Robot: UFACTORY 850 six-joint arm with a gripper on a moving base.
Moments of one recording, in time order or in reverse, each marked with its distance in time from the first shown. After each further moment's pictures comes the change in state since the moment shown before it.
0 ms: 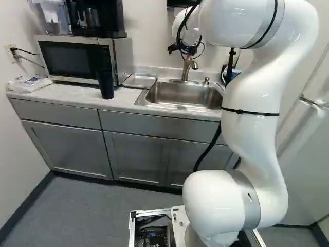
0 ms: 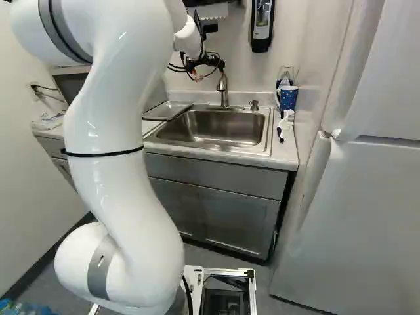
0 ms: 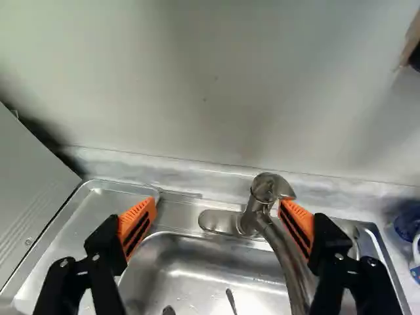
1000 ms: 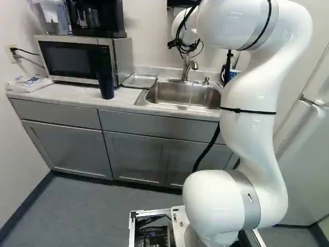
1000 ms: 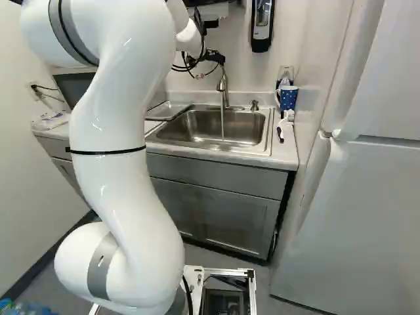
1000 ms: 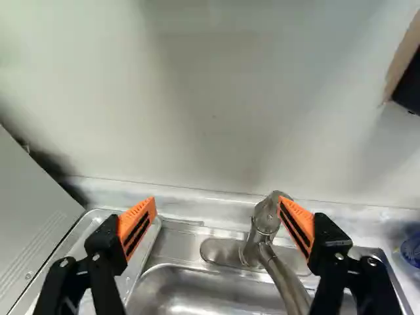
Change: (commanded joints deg) arm 0.0 -0.9 -1.1 1.6 7.0 0.0
